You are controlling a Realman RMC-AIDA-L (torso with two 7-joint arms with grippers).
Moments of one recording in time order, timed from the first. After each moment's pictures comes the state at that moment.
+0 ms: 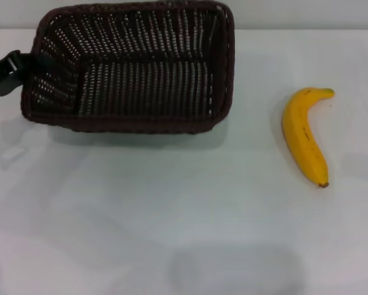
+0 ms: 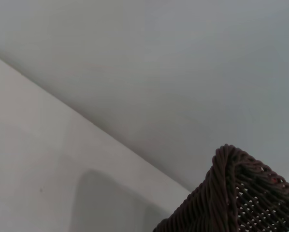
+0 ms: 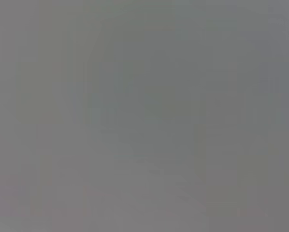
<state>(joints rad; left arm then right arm) -0.63 -1.91 0.46 0.42 -1.12 -1.16 0.97 0.44 2.01 -0.79 -0.13 2.76 1.11 -2.91</state>
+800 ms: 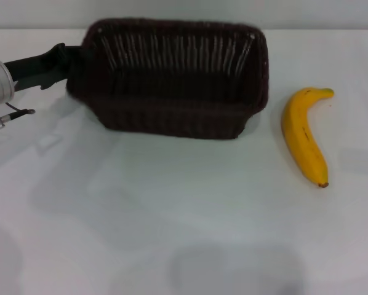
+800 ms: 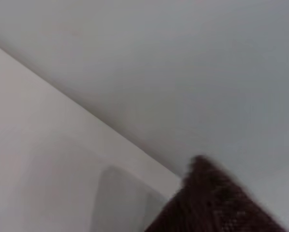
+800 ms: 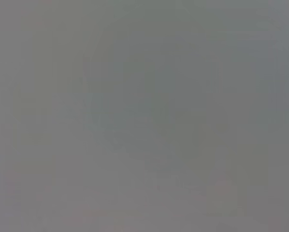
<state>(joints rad) -0.75 -1.96 0.47 0.34 -1.08 -1.01 0.93 0.45 1.99 -0.80 -0.16 2.75 1.10 -2.94</state>
